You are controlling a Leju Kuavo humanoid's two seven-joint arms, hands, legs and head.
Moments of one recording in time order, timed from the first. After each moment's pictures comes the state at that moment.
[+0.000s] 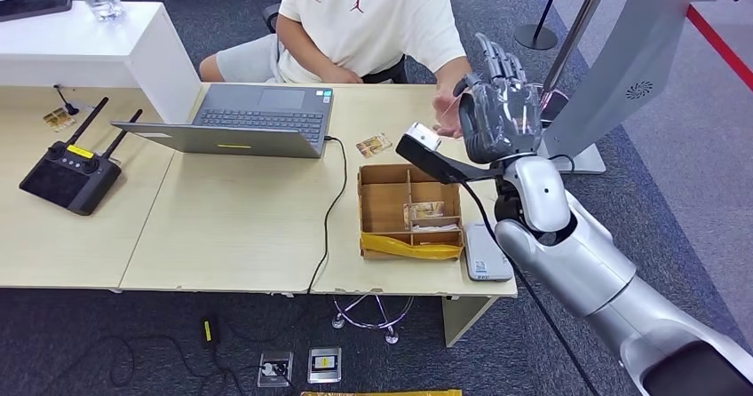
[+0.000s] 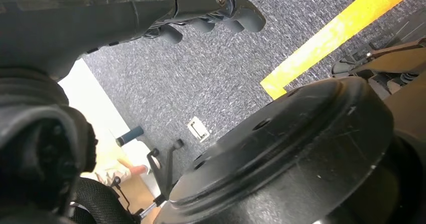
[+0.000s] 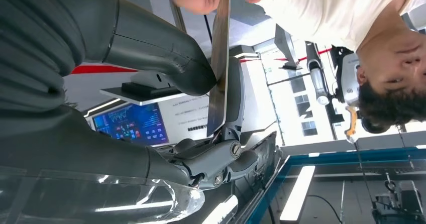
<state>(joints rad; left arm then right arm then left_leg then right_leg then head) -0.18 0.08 -1.27 -0.26 0.71 -0.25 -0.03 -0.86 -0.34 0.85 -1.31 0.97 -0.25 0.38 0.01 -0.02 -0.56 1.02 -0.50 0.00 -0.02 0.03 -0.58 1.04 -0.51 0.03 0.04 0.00</state>
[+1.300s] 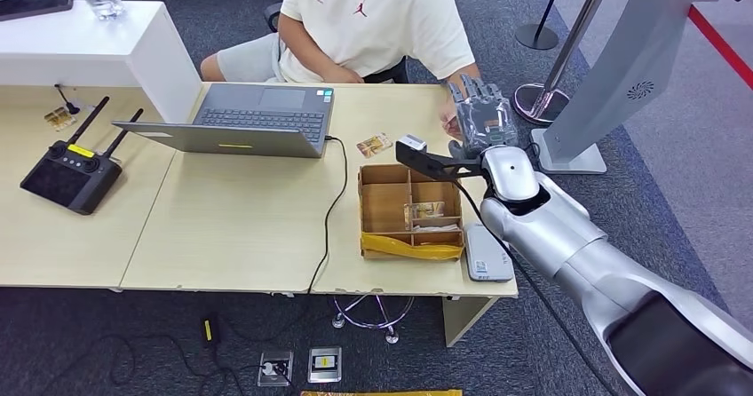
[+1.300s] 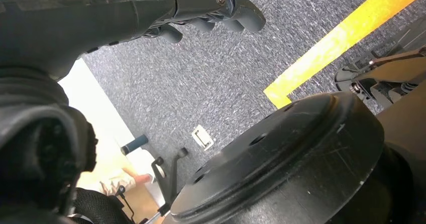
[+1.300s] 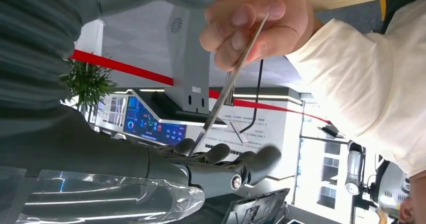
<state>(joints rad) -0.20 0.08 -1.27 -0.26 0.67 -0.25 -0.01 -1.03 -0.20 1.04 -0.79 0.88 -0.14 0.35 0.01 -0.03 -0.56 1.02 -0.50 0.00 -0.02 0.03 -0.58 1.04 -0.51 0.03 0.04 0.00</state>
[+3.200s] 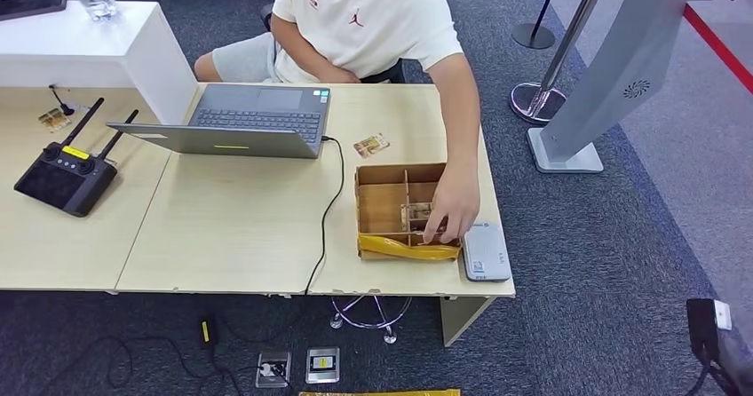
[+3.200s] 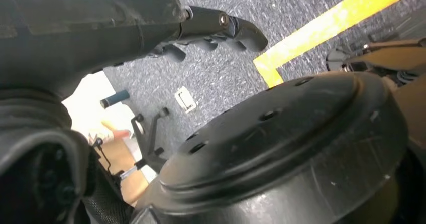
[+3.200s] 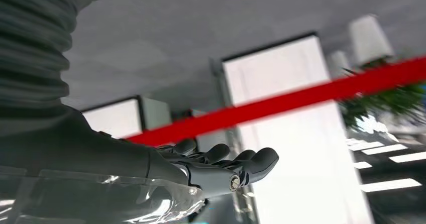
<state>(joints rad) -0.13 0.06 -1.19 -0.26 0.87 -0.25 -0.05 -0.13 -0.20 -0.82 -0.97 1.31 -0.63 -0.05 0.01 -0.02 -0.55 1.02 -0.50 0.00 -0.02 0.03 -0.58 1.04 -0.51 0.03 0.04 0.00</state>
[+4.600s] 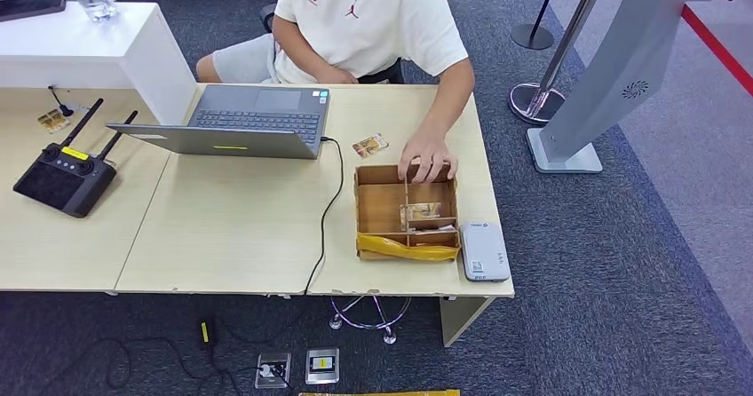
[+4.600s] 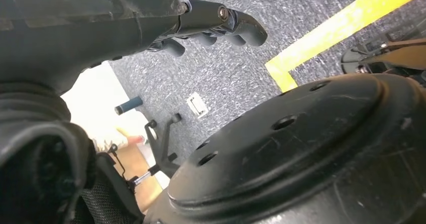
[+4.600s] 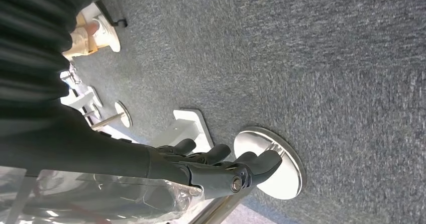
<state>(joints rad) -0.14 0.07 -1.20 -0.26 0.81 -0.25 0.01 -0.15 -0.04 -1.25 -0.14 1.57 -0.40 0.14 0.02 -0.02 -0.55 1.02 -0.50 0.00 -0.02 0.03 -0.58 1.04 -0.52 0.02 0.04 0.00</state>
